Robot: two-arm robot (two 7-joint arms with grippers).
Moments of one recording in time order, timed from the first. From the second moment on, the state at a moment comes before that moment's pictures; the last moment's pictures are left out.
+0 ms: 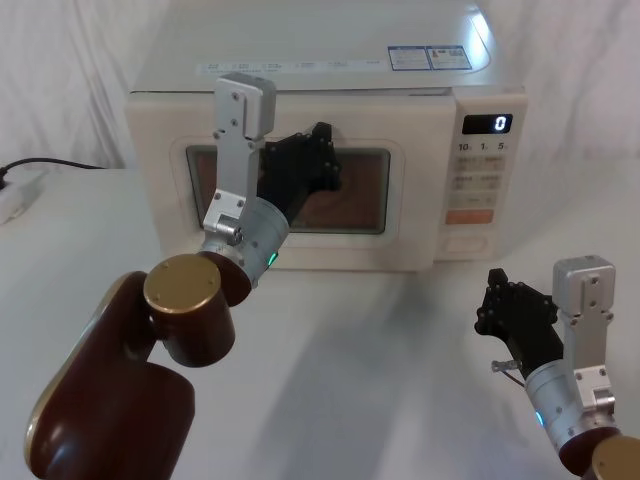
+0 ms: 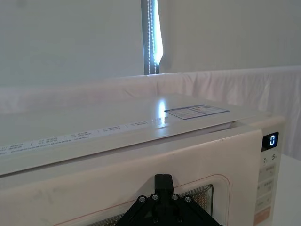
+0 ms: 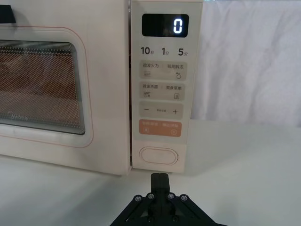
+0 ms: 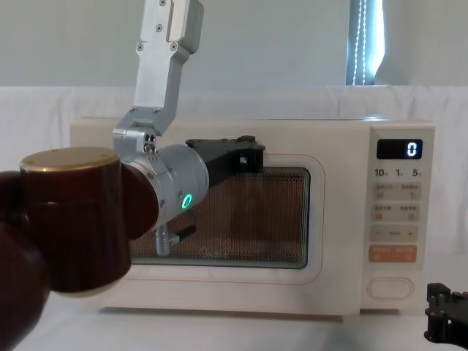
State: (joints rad) left arm -0.52 0.01 0.32 -1.26 -0.14 0.03 -0.17; right arm 0.08 0.01 -0.11 -1.41 -0.01 -0.14 0.05
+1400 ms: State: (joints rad) left arm -0.58 -0.01 0.32 -1.17 -0.14 0.00 -0.22; right arm 0.08 0.01 -0.11 -1.41 -0.01 -0.14 0.05
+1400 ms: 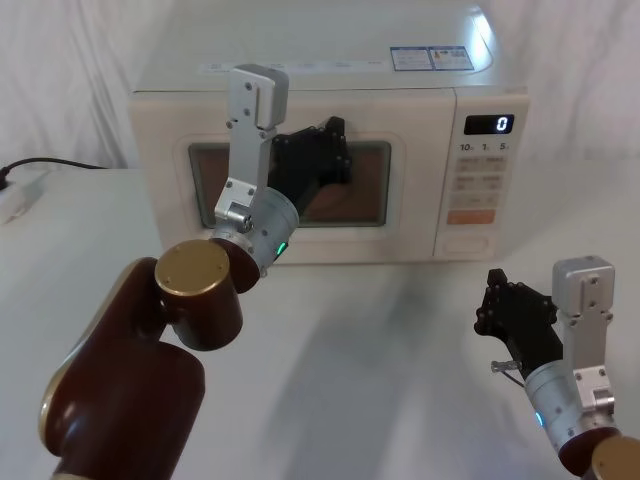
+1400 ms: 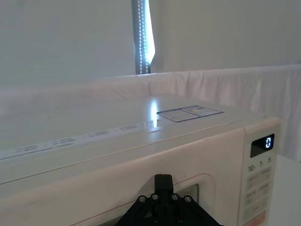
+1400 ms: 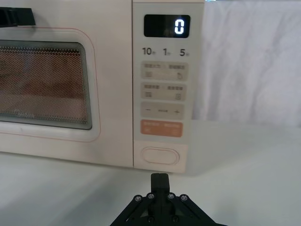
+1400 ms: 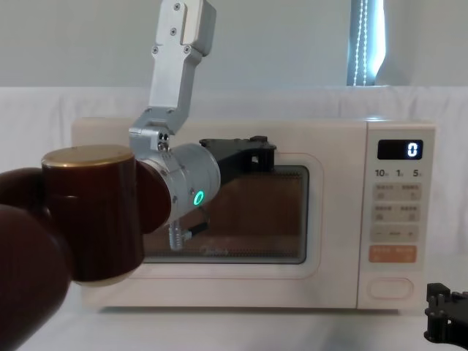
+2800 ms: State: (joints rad) left arm -0.37 0.07 0.28 -1.45 -0.19 0.08 -0.18; right arm 0.08 0.01 -0.11 -1.41 -0.01 -0.14 0.05
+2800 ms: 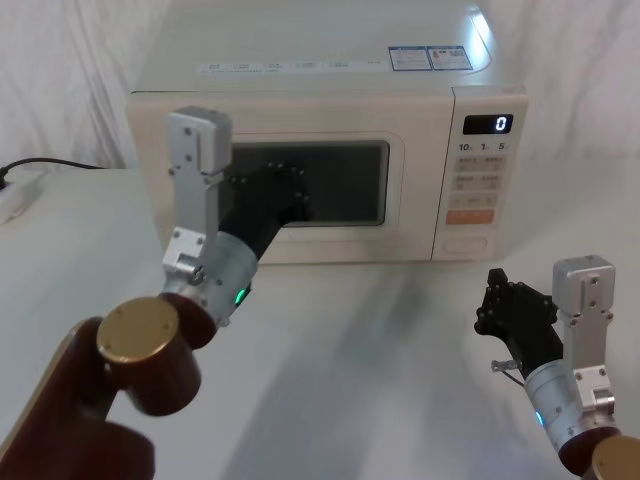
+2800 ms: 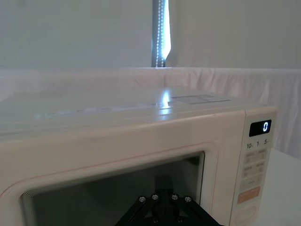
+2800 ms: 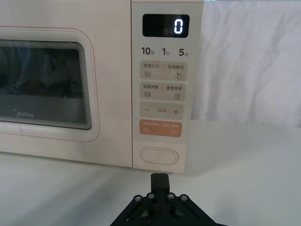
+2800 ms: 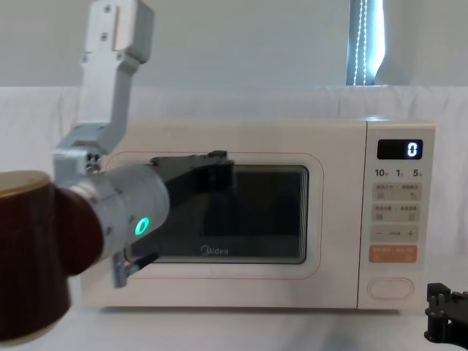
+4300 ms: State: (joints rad) left arm 0.00 0.04 0.15 -1.70 -0.10 0.08 -0.04; right arm 0.08 0.01 -0.11 -1.41 -0.01 -0.14 0.05
